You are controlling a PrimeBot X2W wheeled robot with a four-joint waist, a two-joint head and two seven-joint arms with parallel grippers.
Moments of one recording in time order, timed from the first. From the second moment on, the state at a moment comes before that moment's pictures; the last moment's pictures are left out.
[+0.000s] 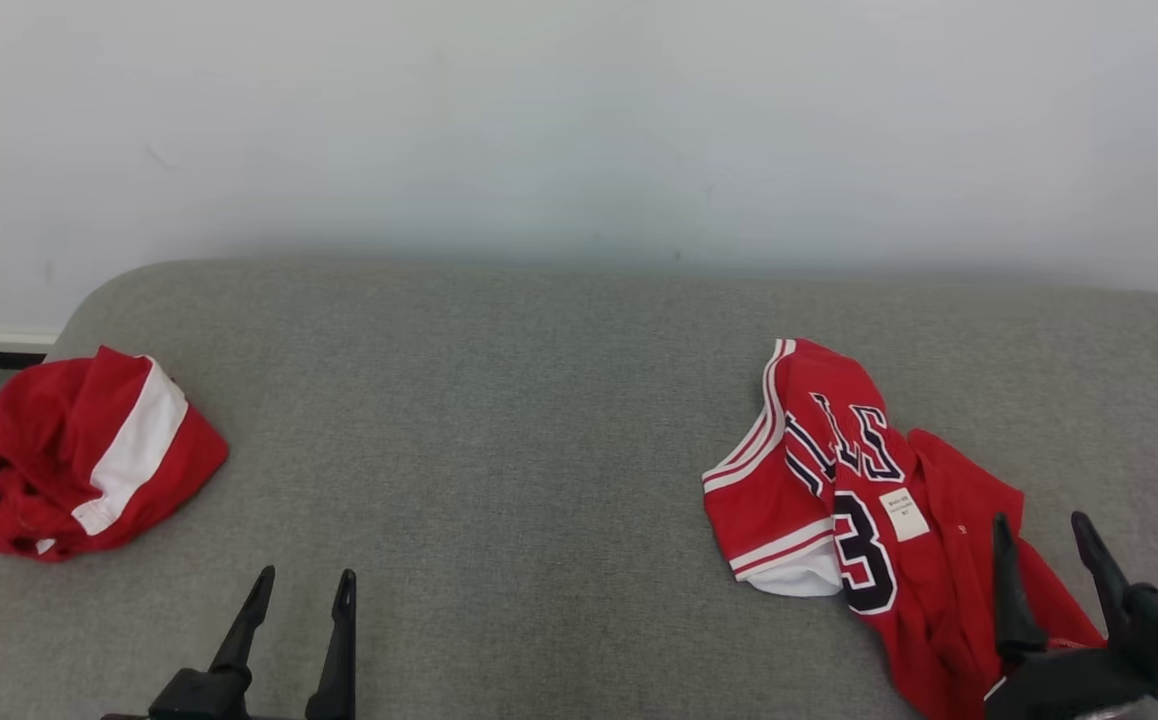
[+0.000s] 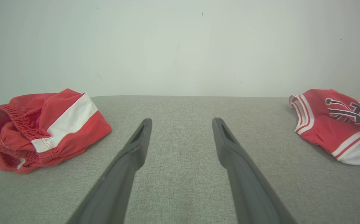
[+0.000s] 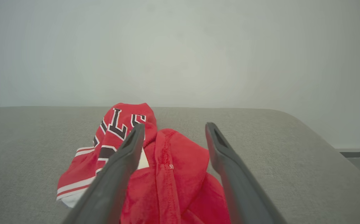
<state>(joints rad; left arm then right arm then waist) -0.04 0.18 -0.16 0.22 -0.25 -0.05 -0.26 0.02 -0.13 -0.19 0.13 0.08 0.13 -0.13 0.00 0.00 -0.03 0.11</state>
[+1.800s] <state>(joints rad) -0.09 0.14 -0.21 0.28 -0.22 -0.10 -0.26 -0.12 -0.14 -0.26 0.17 0.09 0.13 -0.26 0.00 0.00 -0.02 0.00</state>
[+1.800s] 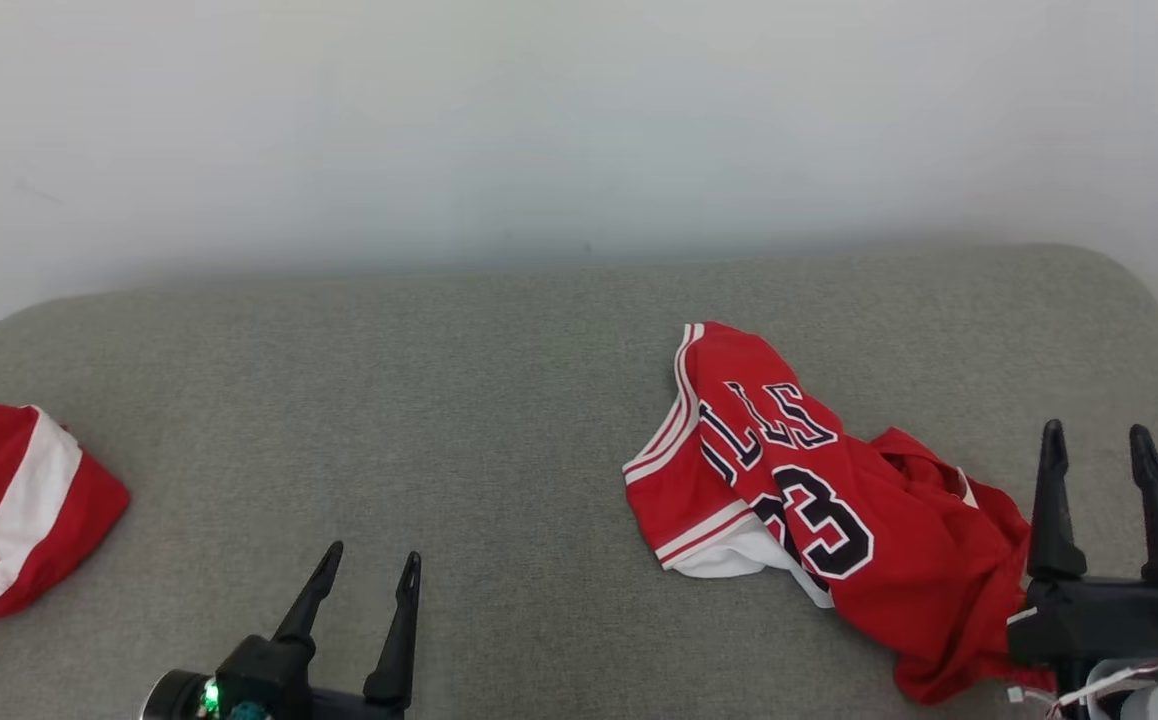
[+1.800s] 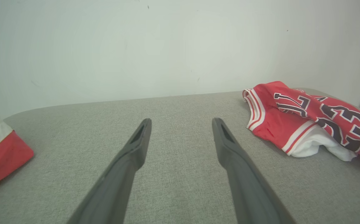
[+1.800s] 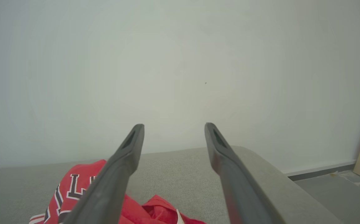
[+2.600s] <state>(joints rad) -0.52 0.08 -0.51 0.75 -0.45 -0.13 -0.08 -0.02 -0.05 -0.13 0.12 0.13 0.13 -0.26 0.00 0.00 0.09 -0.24</state>
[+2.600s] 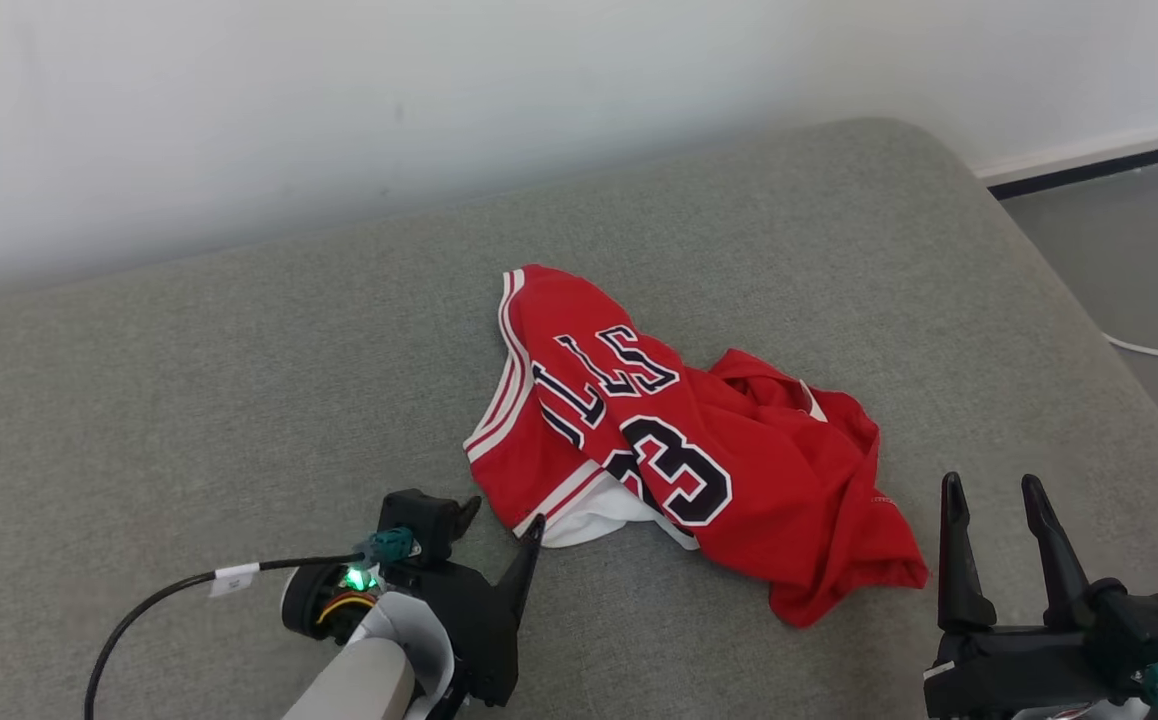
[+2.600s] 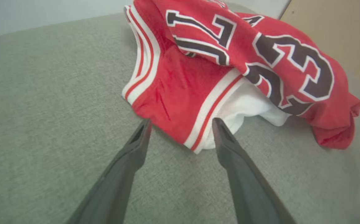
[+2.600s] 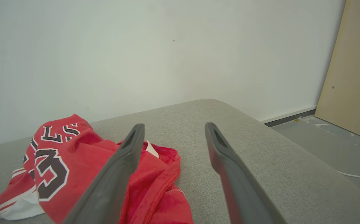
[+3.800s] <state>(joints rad) -0.70 0.16 -0.60 0.76 -0.64 -0.05 -0.26 0.02 -0.05 -0.17 0.13 0.16 0.13 -0.26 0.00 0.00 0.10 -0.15</state>
